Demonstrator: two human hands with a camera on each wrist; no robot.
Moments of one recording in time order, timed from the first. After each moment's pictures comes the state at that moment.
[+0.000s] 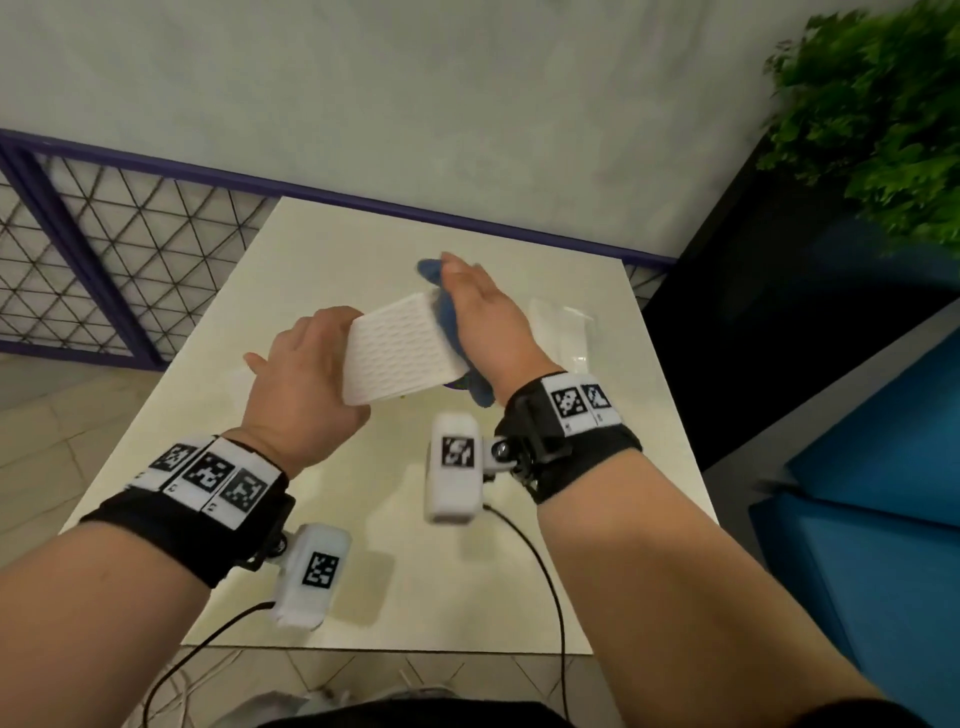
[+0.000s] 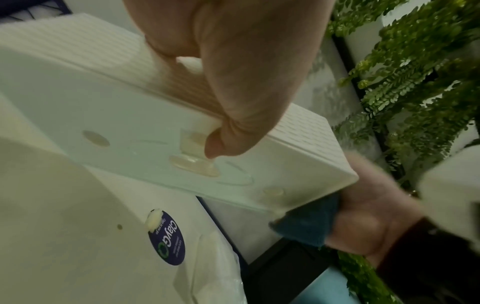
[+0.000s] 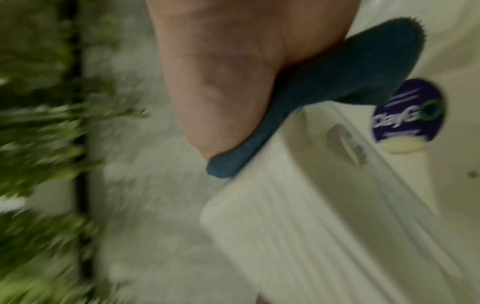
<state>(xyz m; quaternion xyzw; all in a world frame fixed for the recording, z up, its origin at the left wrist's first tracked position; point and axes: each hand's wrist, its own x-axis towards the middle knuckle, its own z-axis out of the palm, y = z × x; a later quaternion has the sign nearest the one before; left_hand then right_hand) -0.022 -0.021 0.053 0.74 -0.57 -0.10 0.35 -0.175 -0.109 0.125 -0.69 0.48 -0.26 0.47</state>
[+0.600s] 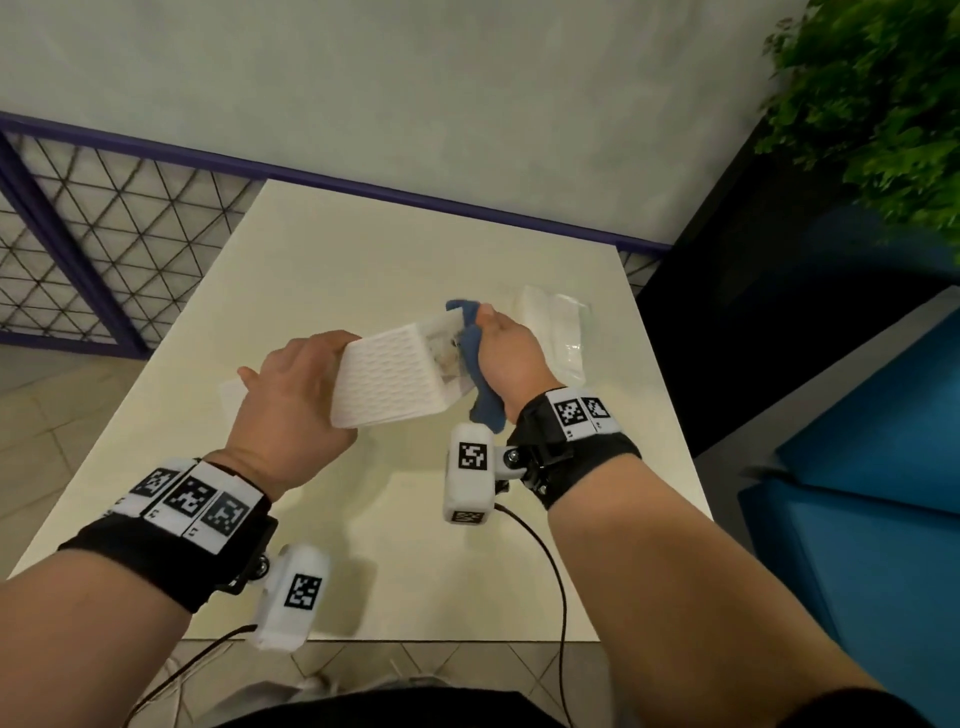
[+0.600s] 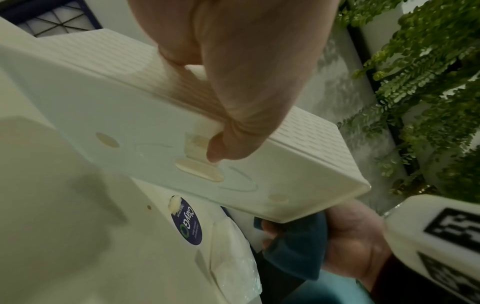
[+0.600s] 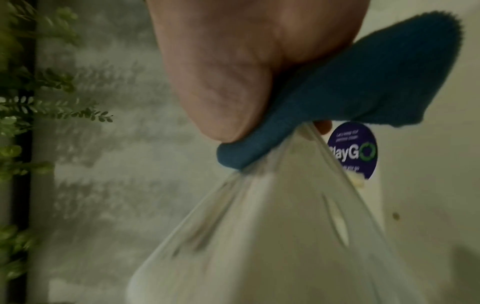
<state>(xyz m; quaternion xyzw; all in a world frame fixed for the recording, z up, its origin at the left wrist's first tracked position) -0.023 -0.008 0.029 0.72 -0.59 -0.13 0.35 -0.200 -0.128 0.077 -0.64 0.57 -0.23 0.46</state>
